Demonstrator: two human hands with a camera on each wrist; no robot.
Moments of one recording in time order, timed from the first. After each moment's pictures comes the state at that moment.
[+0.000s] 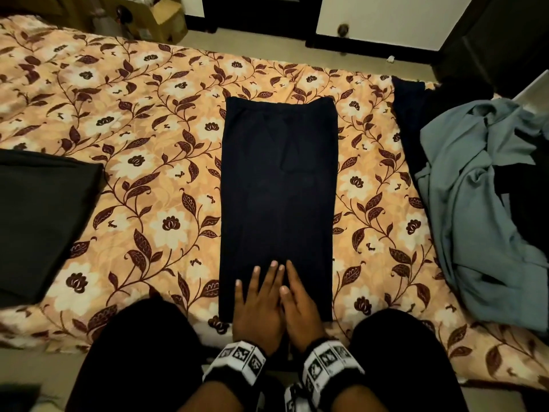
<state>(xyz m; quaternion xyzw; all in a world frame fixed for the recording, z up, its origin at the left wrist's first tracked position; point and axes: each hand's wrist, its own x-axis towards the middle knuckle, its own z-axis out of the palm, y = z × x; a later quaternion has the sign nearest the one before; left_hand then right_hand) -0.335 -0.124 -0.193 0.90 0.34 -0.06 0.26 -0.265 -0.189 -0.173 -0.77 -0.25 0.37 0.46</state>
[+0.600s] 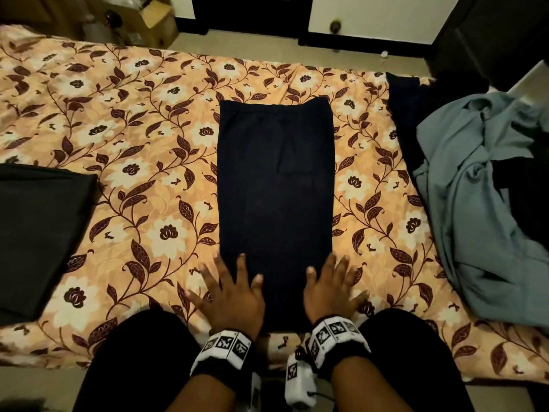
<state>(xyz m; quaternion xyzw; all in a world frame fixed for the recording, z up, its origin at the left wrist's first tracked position) -0.333 -0.080 -0.178 0.84 0.51 -0.03 0.18 -0.212 -0.175 -0.188 -0.96 -0.17 0.17 0.13</state>
